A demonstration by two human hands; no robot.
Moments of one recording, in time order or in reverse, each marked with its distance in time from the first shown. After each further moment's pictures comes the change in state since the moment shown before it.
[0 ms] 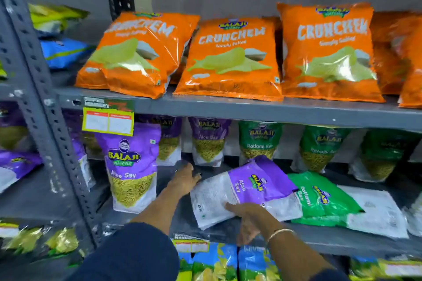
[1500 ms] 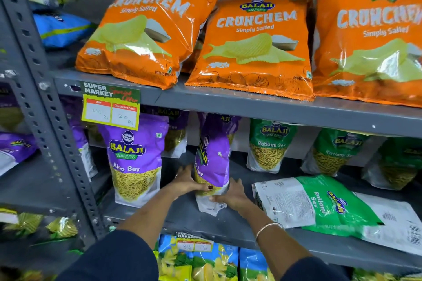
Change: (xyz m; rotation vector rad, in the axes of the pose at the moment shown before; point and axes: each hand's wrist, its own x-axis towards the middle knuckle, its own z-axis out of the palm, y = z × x) left_hand 0.022 -0.043 0.011 -0.366 -0.260 -0.120; right_hand 0.092 -0.029 0.017 -0.718 0.358 -0.494
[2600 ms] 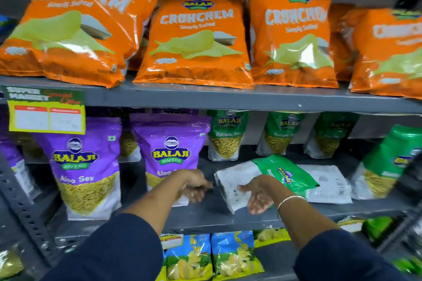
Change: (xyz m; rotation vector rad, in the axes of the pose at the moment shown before) left_hand -0.011 0.087 0.071 0.287 -0.568 -0.174; right_hand -0.073 0.018 -0.128 0.061 -0.247 0.797
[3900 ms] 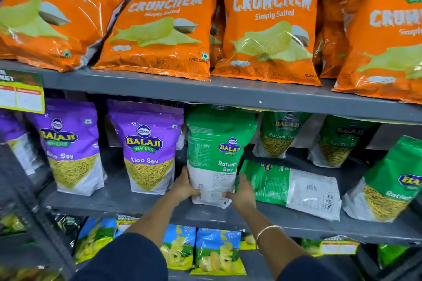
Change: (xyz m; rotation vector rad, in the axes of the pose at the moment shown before) left_hand 0.052 0.003 0.081 -0.329 0.597 0.180; right_hand 0.071 0.058 -0.023 0.010 0.587 -0.689
